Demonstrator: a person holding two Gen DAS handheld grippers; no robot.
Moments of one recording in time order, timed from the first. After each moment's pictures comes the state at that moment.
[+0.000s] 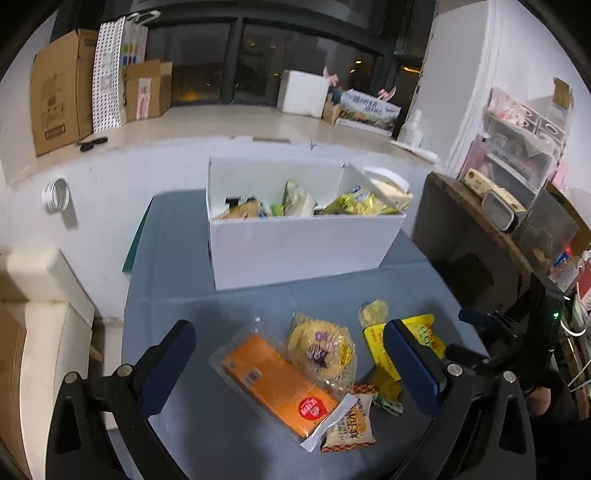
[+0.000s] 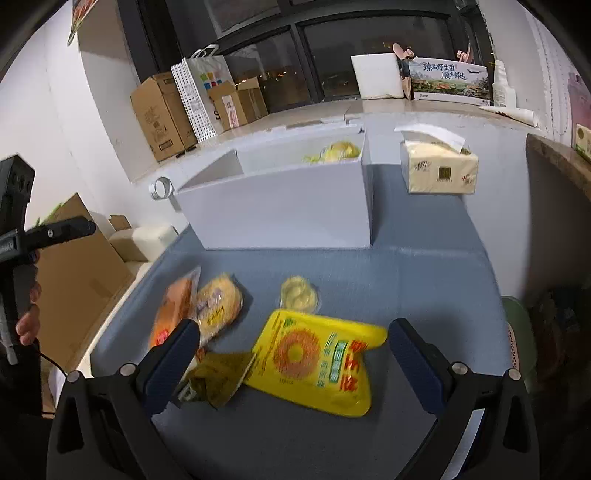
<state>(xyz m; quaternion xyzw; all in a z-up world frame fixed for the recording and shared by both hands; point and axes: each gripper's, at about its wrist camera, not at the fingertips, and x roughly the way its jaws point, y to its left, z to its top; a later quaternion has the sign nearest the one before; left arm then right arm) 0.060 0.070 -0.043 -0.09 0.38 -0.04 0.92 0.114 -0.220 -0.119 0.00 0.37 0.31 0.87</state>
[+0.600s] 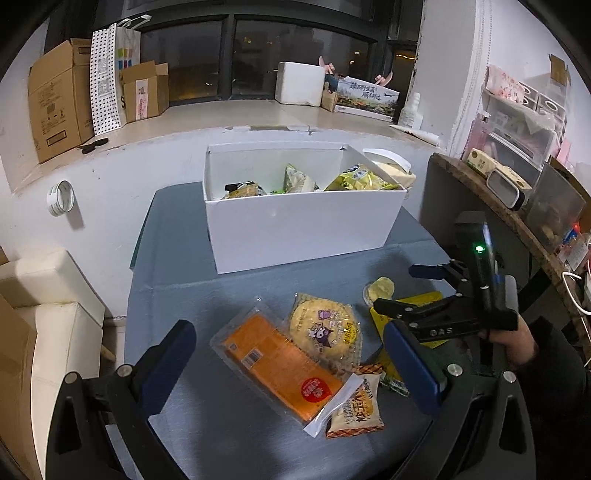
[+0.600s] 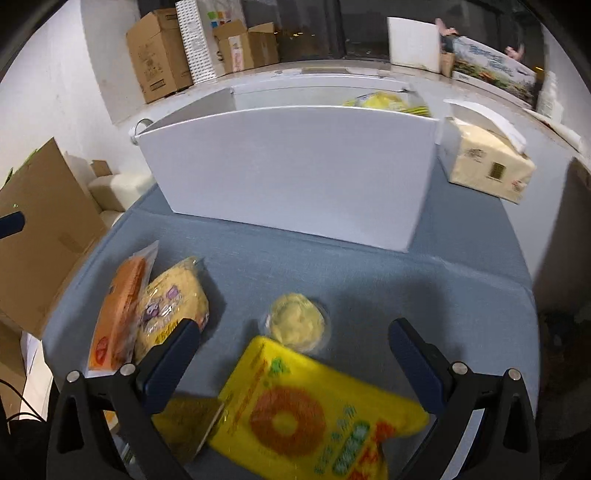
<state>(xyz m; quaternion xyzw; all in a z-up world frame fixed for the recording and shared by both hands) 0.048 0.056 -0.054 -0.06 0.39 -0.03 0.92 0.182 -0.147 -0.159 -0.09 0.43 0.31 0.84</state>
